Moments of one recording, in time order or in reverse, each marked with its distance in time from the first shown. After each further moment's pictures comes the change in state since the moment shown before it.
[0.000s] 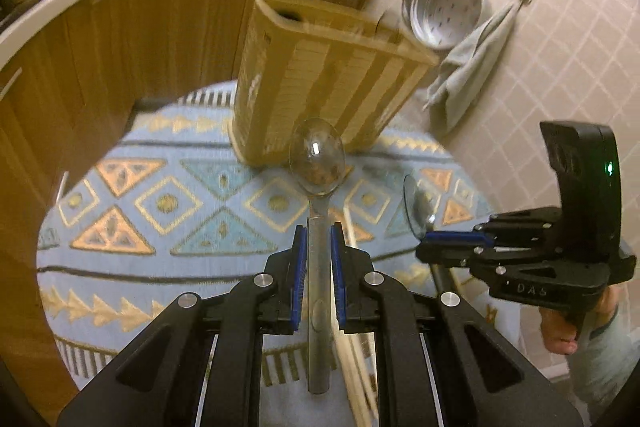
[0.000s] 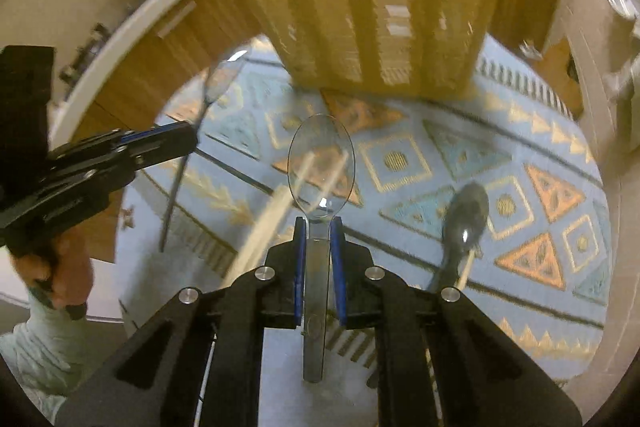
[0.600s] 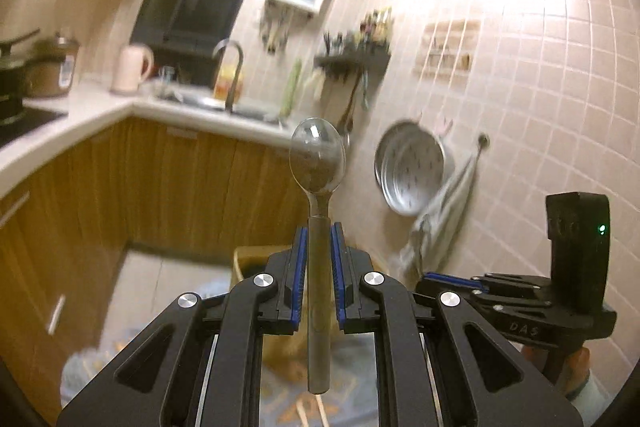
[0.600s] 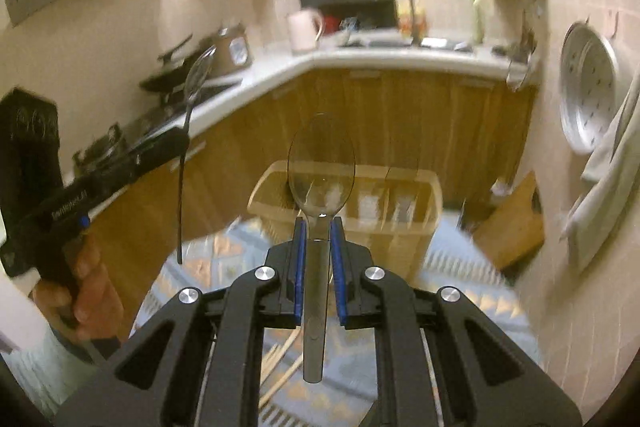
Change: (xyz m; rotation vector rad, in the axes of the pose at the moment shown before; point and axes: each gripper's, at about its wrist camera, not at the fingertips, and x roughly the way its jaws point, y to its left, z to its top) left arm -0.066 -0.038 0.088 0.055 -0.568 -0.027; right arm -0.121 0.005 0.072 -0.067 -0.511 -0.085
